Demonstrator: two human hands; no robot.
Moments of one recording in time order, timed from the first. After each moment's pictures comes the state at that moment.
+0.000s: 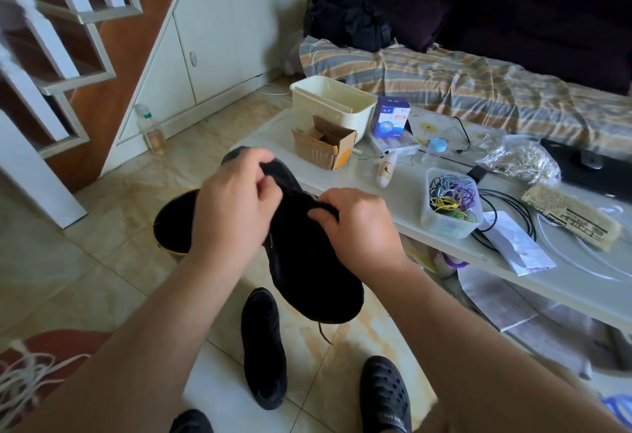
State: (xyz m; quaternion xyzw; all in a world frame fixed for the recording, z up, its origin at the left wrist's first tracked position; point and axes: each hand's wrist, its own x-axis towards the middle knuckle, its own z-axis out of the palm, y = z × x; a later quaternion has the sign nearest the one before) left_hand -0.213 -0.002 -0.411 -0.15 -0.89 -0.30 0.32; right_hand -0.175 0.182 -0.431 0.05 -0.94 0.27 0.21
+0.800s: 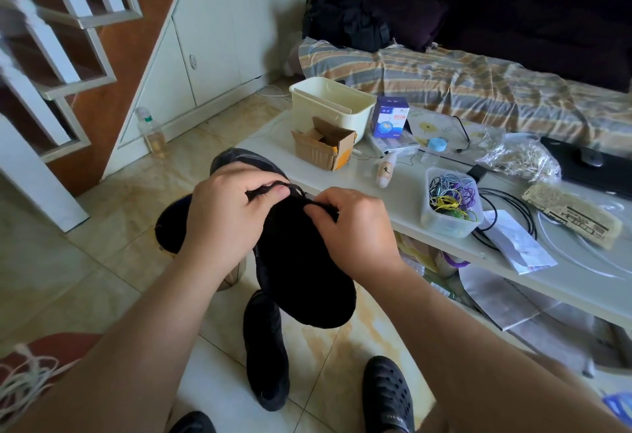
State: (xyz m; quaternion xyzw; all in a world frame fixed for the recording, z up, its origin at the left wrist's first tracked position) left_hand -0.211 -0.013 -0.407 -0.20 -0.87 -0.40 0.23; right_hand -0.172 0.174 -0.428 0.03 -0.92 0.33 0.23
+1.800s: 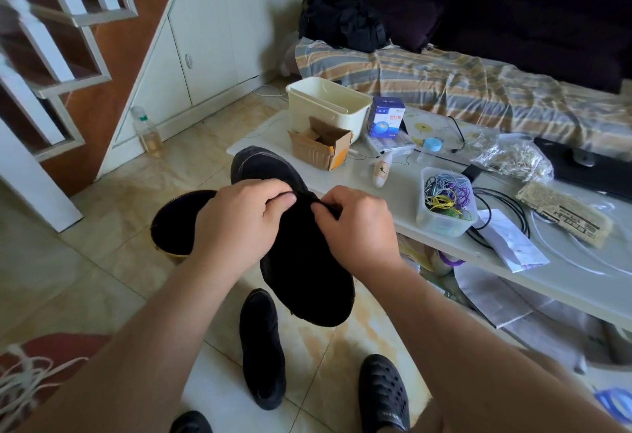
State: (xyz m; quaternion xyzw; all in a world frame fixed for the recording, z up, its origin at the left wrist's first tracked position) left_hand -0.207 -0.004 -0.418 -0.19 -0.92 -0.27 0.19; right_hand -0.171 0.180 -0.431 -0.04 -0.93 0.30 0.22
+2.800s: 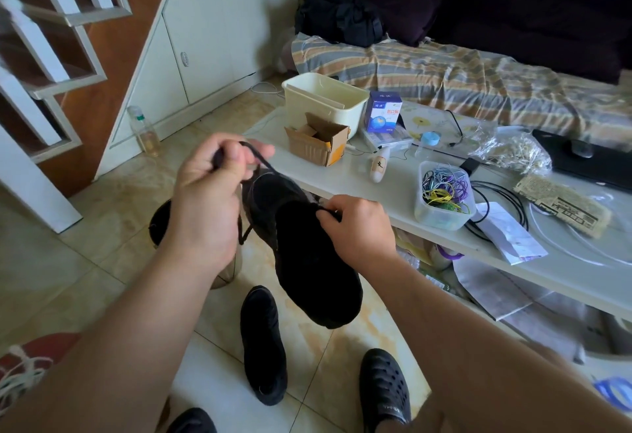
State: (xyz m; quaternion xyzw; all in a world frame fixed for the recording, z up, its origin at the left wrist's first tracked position) left_hand -0.200 -0.002 -0.392 -0.17 -0.57 -0.80 0.08; right_hand -0.181 0.194 -0.456 -0.09 -0.94 0.29 0.14
